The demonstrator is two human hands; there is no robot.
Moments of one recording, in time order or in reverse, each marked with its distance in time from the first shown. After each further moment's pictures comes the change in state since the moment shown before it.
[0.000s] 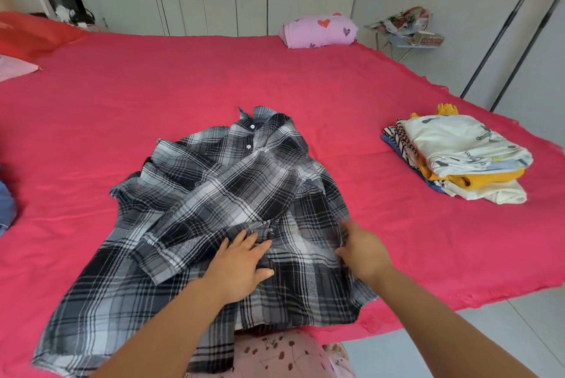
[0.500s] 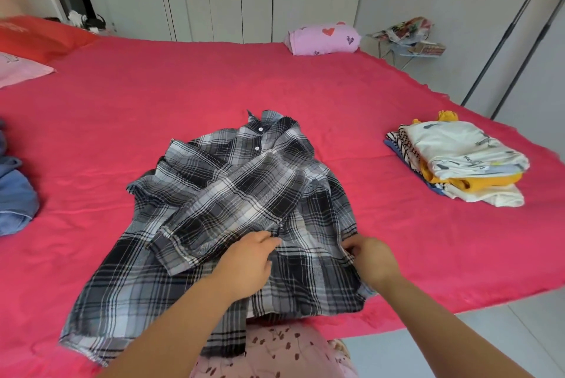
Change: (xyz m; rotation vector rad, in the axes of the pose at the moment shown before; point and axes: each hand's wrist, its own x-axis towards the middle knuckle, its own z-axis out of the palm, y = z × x) left_hand -0.028 0.006 -0.012 -0.130 0.247 0.090; right_hand -0.020 0.002 0.008 0.009 -0.002 0.014
